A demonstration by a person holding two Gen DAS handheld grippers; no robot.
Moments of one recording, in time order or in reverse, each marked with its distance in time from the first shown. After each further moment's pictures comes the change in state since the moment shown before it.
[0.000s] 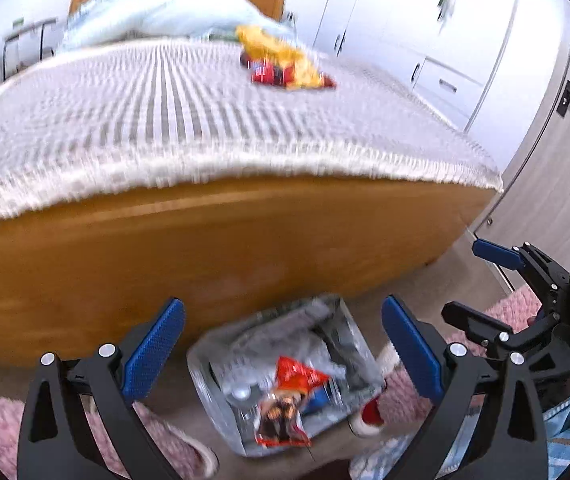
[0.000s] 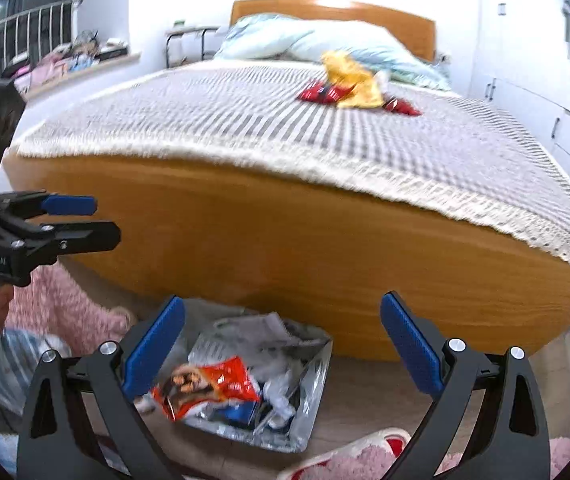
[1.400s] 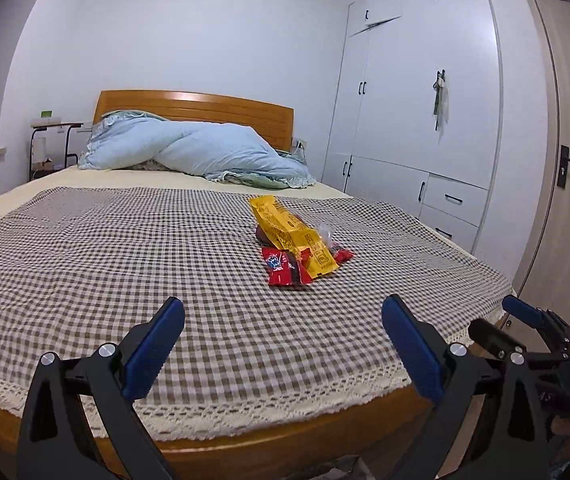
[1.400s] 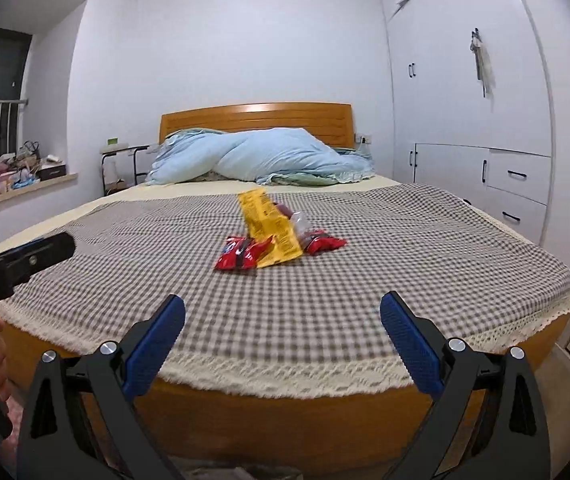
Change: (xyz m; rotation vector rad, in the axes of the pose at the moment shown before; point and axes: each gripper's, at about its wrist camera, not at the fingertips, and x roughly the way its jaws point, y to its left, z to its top) left arm -0.045 0.001 0.125 0.024 -0.462 0.061; right arm -0.021 -0.039 0.094 0.178 -0.393 -0.209
